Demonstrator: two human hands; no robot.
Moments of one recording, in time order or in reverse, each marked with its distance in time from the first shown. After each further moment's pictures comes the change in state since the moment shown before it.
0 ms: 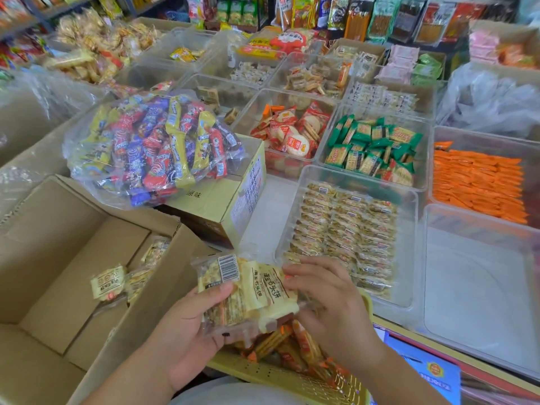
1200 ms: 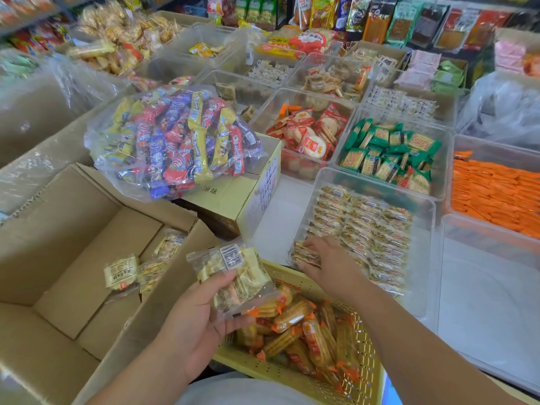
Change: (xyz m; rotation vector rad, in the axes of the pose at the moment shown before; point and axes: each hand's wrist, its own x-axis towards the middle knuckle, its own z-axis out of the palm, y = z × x) left_hand 0.009 -0.002 -0.017 -0.111 0.176 0.111; right_hand 0.052 0.084 0.031 -0.296 -0.552 0.554
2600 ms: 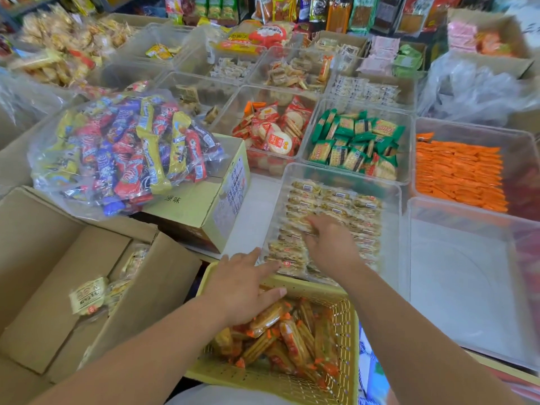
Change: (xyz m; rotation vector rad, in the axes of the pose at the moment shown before) left_hand 0.103 -0.030 0.060 2.227 -0.305 0.422; right_hand 0.000 0.020 -0.042 0.099 0.274 0.102
